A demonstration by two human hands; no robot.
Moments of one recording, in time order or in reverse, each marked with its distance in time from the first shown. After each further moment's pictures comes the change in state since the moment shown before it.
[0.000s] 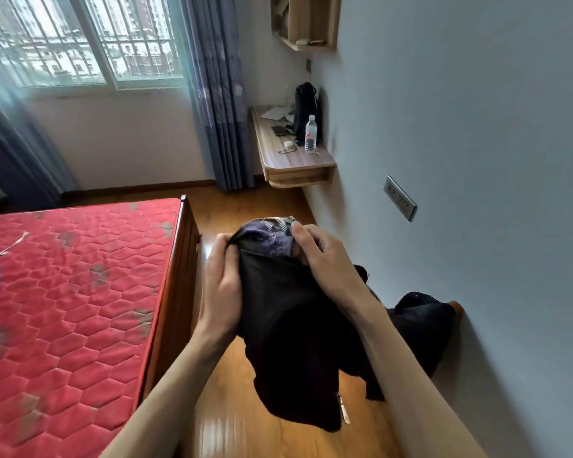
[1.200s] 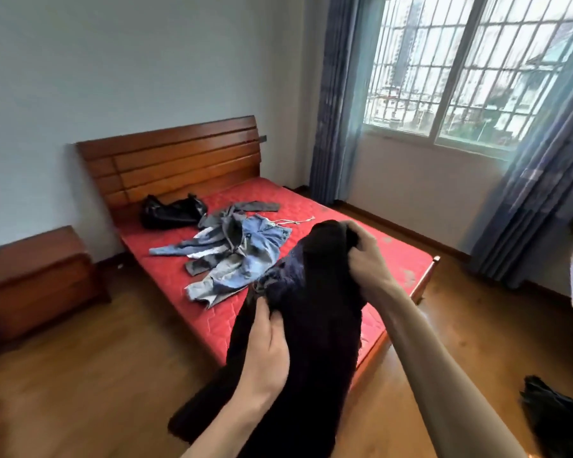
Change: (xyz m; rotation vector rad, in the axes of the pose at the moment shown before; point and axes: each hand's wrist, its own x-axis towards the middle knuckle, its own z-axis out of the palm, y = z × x) left_hand -0.132 0.010 -0.420 0.251 0.776 -0.297; right_hand 0.006 -0.143 0.520 0.232 -0.726 -0.315
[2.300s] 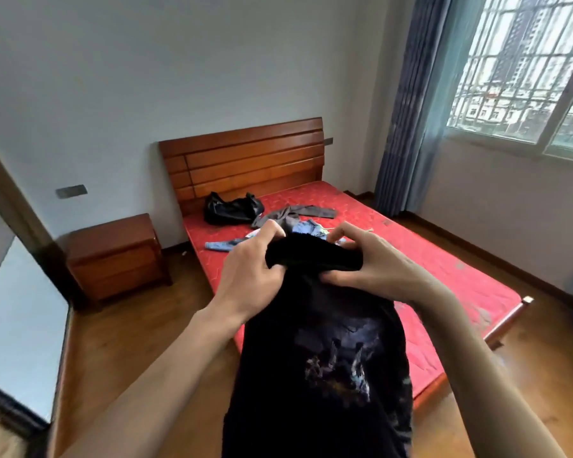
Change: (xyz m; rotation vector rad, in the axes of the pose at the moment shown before) left_hand 0.141 0.076 -0.007 0.680 0.182 0.379; right_hand 0.095 -0.009 -0.037 -0.290 -0.721 -0.180
